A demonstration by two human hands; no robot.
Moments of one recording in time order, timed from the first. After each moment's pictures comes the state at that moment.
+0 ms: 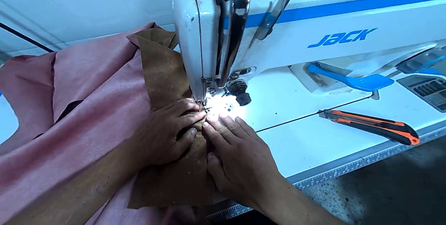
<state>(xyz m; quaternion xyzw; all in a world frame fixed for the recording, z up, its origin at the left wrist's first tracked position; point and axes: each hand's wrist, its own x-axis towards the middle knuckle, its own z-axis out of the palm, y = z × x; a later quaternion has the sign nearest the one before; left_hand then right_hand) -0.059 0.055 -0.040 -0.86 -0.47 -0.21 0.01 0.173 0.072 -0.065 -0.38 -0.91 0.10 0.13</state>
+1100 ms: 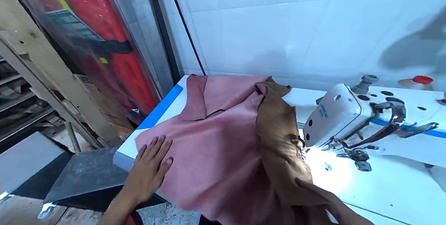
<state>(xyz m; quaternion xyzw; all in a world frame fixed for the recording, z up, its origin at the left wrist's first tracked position) -0.211 -0.233 -0.063 -0.46 -0.88 -0.14 0.05 0.162 0.070 -0.081 -0.21 -0.84 0.25 0.44</state>
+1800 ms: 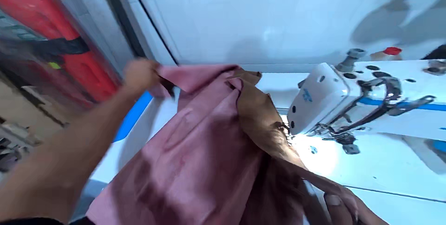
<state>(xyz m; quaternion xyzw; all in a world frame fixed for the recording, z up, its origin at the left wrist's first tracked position) -0.328 -0.015 0.110 -0.48 -0.86 -0.08 0.15 0.176 0.067 -0.097 -0.23 -0.76 0.24 0.56</state>
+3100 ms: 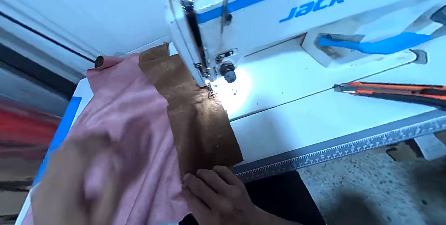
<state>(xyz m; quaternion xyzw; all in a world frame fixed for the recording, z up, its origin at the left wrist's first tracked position) -0.102 -0.120 0.028 -0.72 -0.65 -0.14 0.20 0.140 -0.015 -0.126 -0.18 -0.88 0.11 0.42</state>
